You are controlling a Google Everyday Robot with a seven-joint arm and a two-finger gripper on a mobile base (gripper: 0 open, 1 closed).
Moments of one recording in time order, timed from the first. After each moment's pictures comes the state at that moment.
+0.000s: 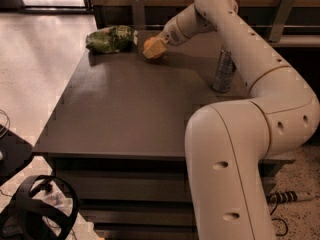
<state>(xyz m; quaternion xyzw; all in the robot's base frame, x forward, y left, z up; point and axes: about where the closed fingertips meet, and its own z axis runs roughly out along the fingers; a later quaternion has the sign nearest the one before) 0.833 -0.001 0.833 -0.50 0.76 0.20 0.37</state>
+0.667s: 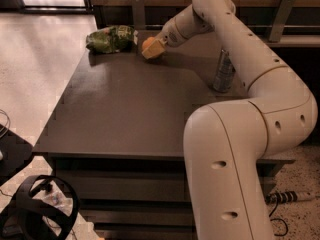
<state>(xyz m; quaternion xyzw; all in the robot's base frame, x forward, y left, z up) 0.833 0.003 0.830 -0.50 0.76 0.20 0.37</state>
